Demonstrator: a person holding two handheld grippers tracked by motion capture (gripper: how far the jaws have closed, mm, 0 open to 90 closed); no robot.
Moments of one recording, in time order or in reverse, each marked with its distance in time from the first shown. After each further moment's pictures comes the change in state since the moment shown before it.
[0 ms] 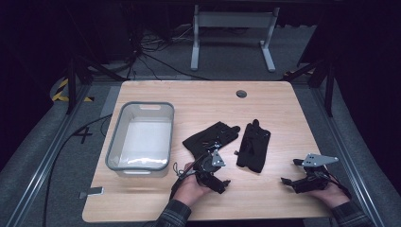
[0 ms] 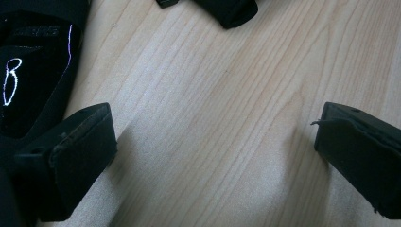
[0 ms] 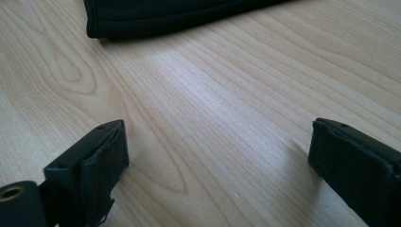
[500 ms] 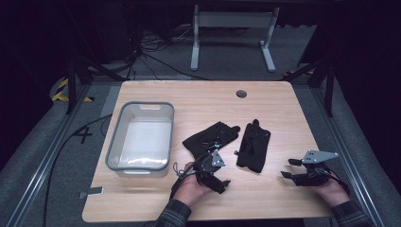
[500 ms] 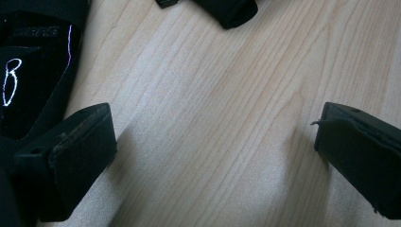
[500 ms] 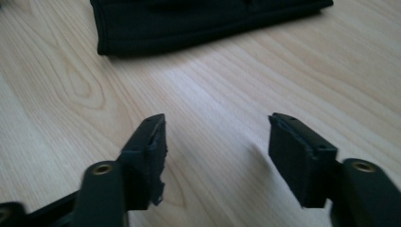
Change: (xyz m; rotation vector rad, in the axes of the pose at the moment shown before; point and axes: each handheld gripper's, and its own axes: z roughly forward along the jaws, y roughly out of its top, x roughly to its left) left arm 0.000 0.000 0.000 0.001 -0.001 -0.002; right arm -0.002 0.017 -0.004 0.007 0.025 -0.032
